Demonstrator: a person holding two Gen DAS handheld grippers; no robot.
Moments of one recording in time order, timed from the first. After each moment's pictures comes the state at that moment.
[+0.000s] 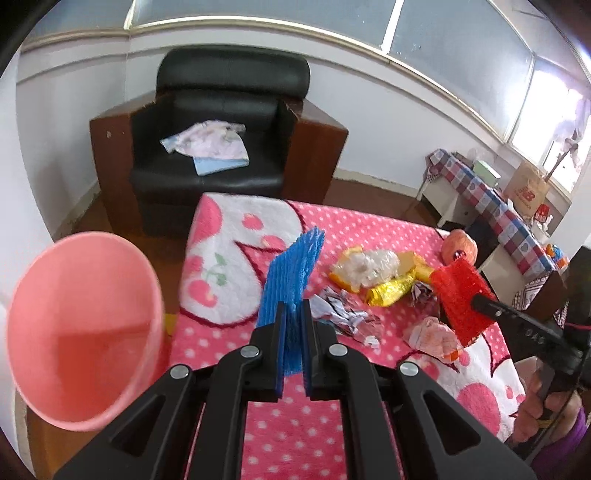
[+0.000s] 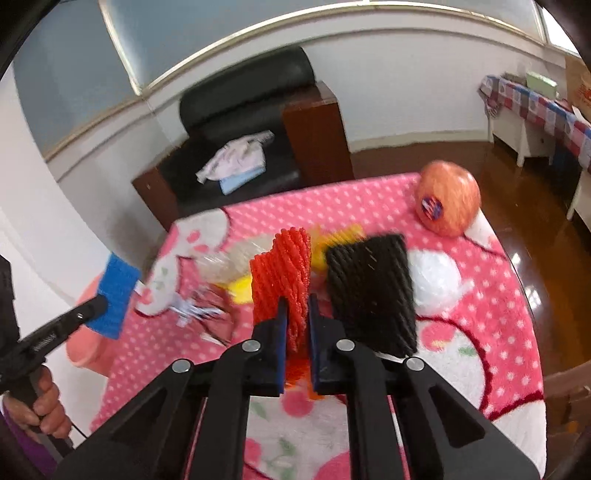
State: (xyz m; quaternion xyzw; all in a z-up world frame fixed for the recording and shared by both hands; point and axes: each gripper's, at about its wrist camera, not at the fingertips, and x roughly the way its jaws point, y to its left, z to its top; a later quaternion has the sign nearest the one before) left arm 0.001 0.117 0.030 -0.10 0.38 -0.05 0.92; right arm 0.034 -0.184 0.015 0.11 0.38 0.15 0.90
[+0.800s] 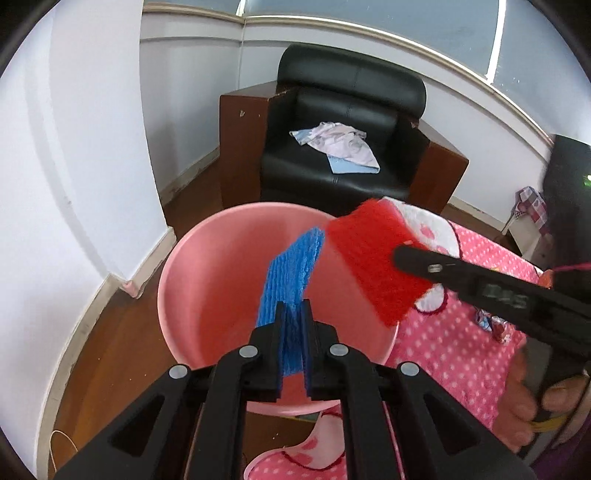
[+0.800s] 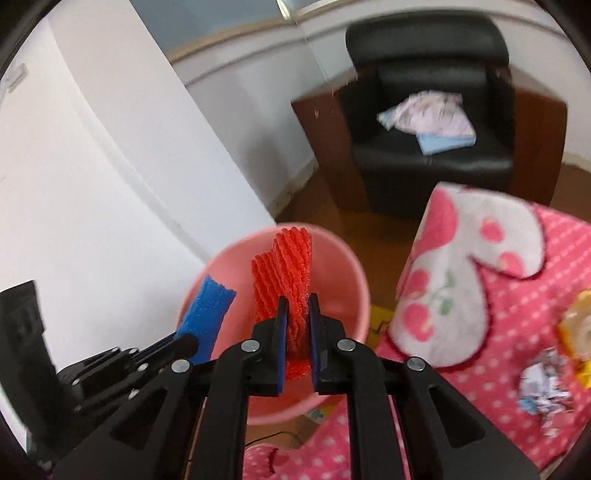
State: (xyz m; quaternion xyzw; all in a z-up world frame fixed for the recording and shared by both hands) left arm -0.058 0.276 0.016 -0.13 0.39 0.13 0.90; right arm 0.060 0.112 0.011 0.04 0.44 0.40 0.80
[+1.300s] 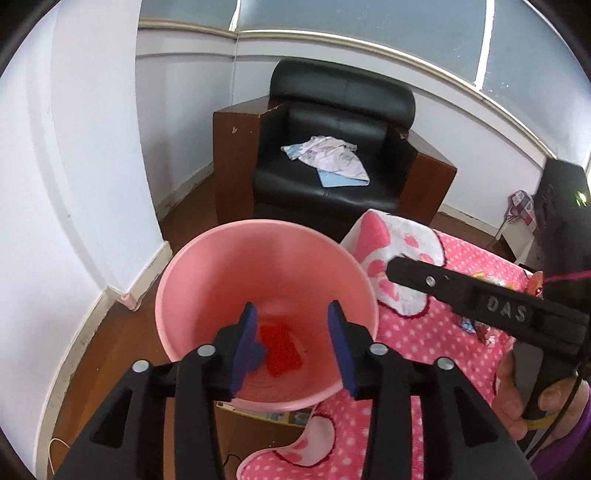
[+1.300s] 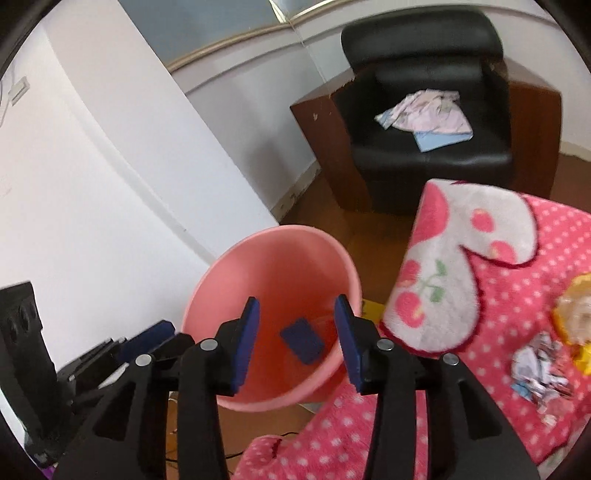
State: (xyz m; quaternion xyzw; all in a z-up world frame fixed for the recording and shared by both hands) left arm -0.069 0.253 0.034 -0.12 0.36 0.12 0.92; right arm 0.042 0.079 0.026 0.06 0.42 0.40 0.81
